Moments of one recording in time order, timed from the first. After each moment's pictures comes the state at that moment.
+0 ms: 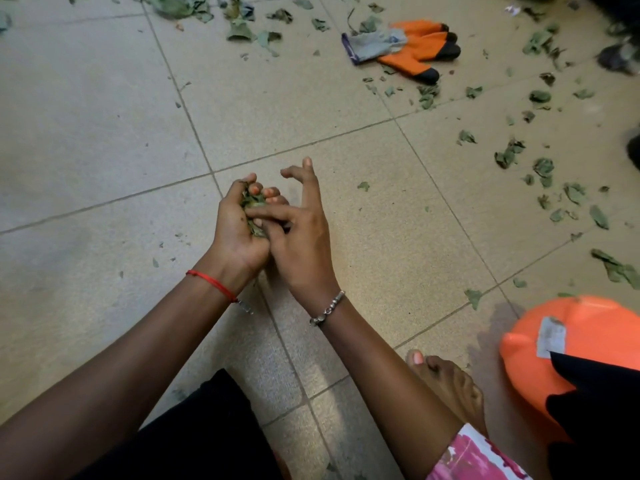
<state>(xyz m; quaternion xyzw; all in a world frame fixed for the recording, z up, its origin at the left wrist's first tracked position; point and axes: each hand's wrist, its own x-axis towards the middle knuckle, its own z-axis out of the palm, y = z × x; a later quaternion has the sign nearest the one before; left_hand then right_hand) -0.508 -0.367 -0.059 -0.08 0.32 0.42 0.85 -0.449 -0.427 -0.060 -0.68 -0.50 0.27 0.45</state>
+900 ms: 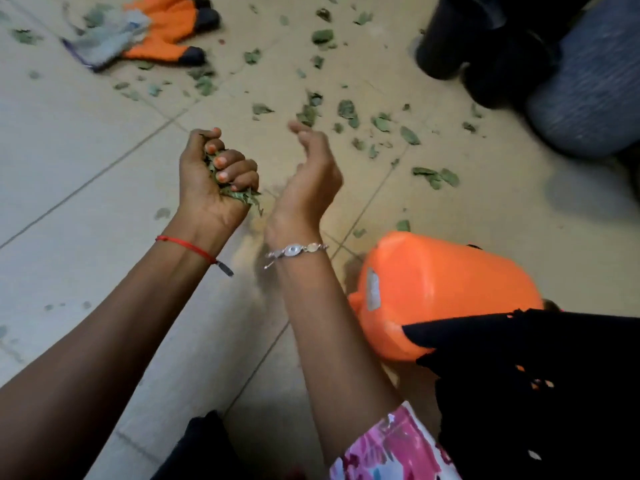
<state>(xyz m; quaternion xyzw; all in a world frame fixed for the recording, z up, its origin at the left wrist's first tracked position) -0.301 -0.386 -0.016 0.06 0.27 0.24 0.93 -0.263 -0.452 0.015 -0.60 0.10 0.18 0.77</state>
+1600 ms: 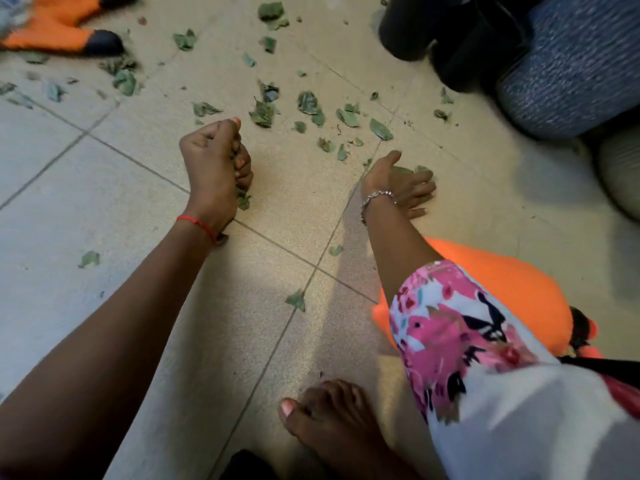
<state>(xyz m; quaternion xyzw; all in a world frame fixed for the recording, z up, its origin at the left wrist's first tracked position) -0.208 -0.372 -0.083 0.41 0.30 0.28 0.82 -0.334 -0.651 -0.109 -0.92 -0.34 0.10 0.18</state>
